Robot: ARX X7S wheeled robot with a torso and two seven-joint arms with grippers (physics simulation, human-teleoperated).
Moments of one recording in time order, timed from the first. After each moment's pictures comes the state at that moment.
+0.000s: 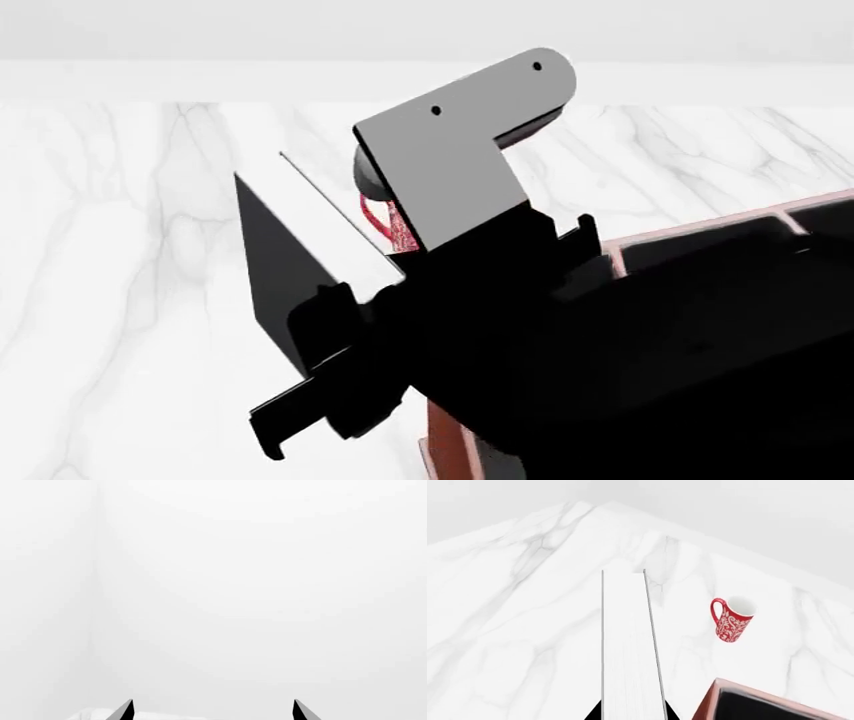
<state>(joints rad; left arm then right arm) 0.39 -0.79 -0.50 0.97 -0.88 -0.20 -0.55 1.25 0.45 -0.41 -0.24 2.06 1.39 1.07</state>
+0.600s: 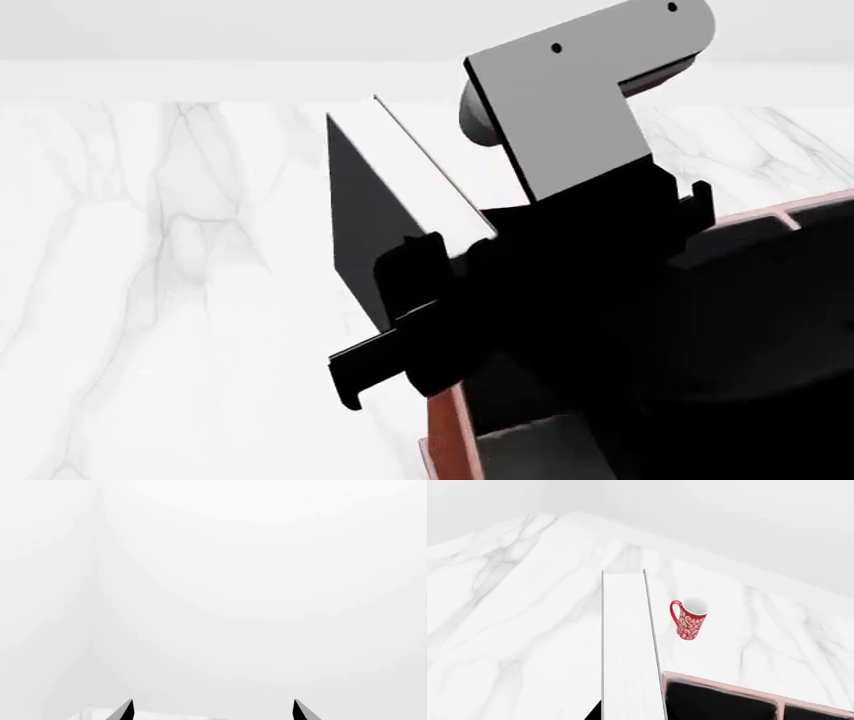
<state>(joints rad) 0.38 -0.80 -0.48 0.96 -0.86 -0.20 -0.56 1.33 0.59 -0.44 -0.25 2.19 1.32 1.17</state>
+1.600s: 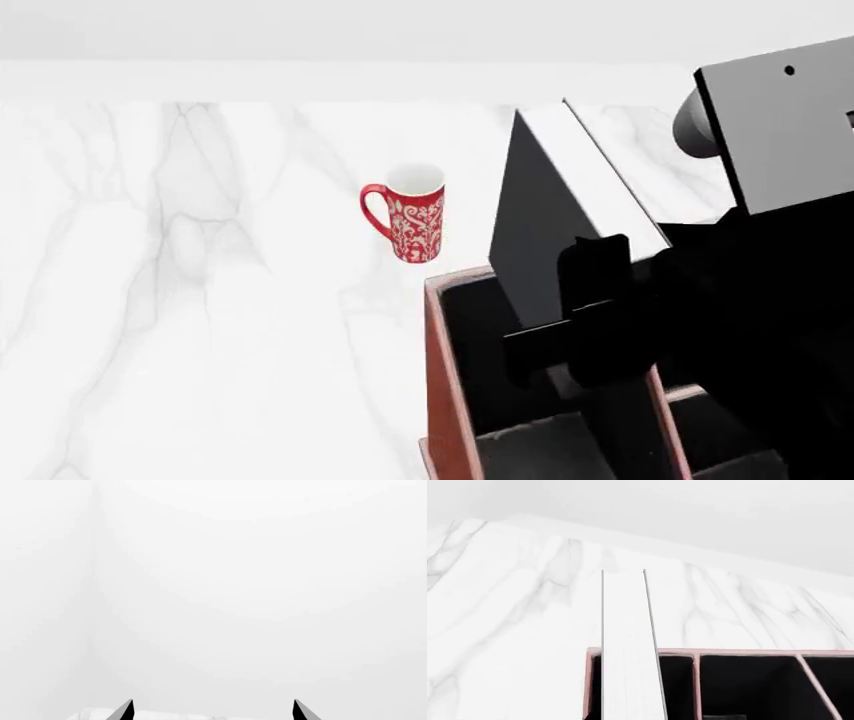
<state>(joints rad) 0.39 -0.80 -0.43 0.95 -0.82 -0.18 -0.56 1.23 0.83 -0.34 -0.28 2.17 1.29 1.14</state>
